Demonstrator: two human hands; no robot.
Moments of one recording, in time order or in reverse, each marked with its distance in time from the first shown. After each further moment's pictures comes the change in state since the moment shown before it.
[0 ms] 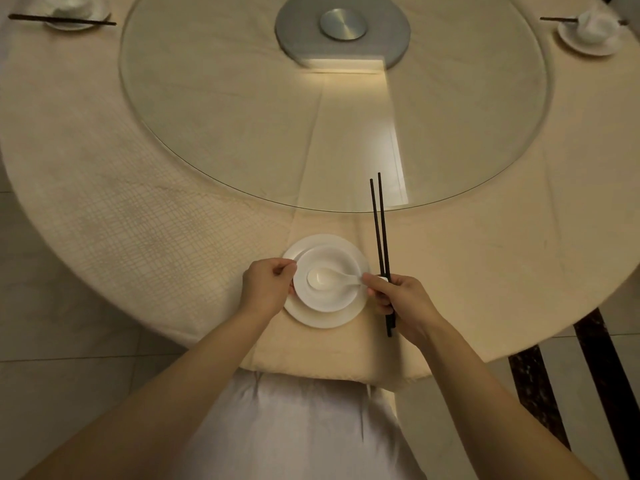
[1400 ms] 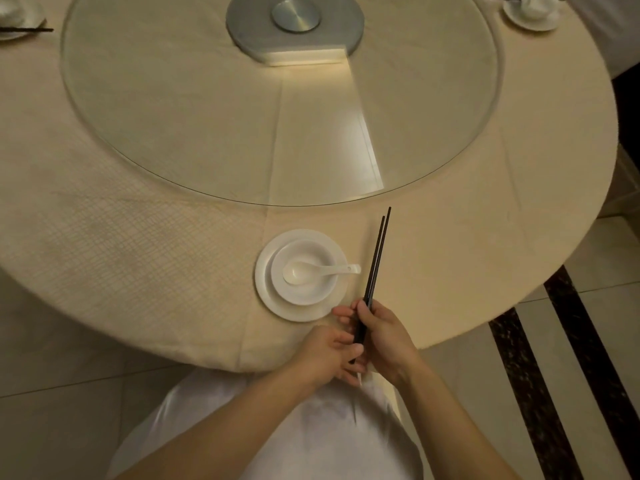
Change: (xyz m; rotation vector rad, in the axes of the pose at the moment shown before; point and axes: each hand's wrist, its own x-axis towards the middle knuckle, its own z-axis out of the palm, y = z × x) left_hand -0.103 -0.004 0.075 -0.239 -0.713 -0.303; right_hand -0.053 0.053 0.015 0.332 0.041 0.073
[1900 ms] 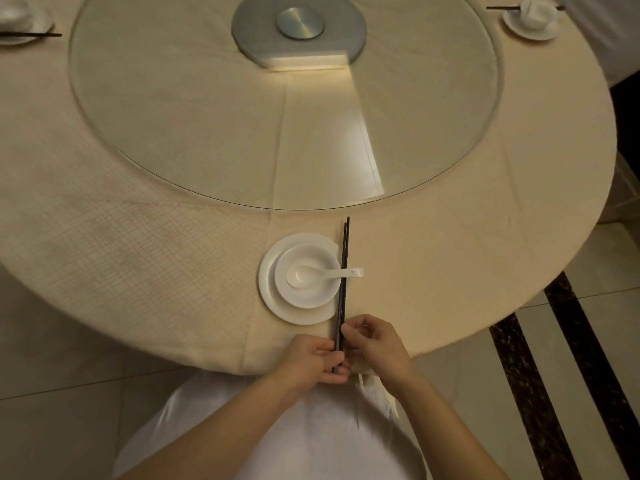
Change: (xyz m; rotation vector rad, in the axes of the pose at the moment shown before) left_hand 0.003 -0.022 -0.028 -0.177 0.023 -0.072; right_hand -0.005 0.014 -0.003 -0.444 0.104 -0.068
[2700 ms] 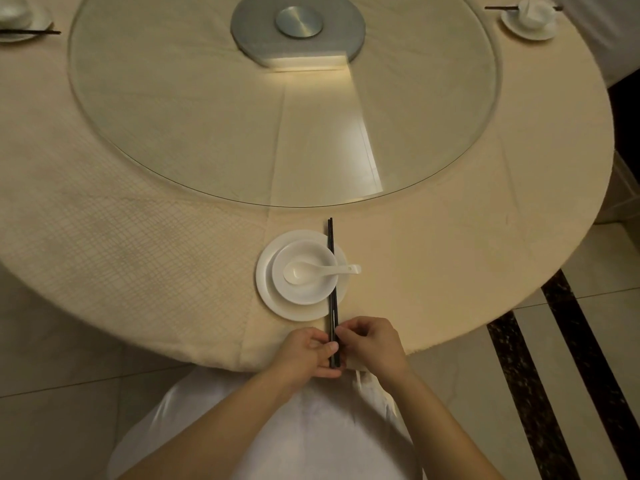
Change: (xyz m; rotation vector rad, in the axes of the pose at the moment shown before) left_hand 0.001 0.000 -0.001 0.010 0.074 0.061; right_hand -0.001 -0.002 0.003 -0.311 0.071 -0.046
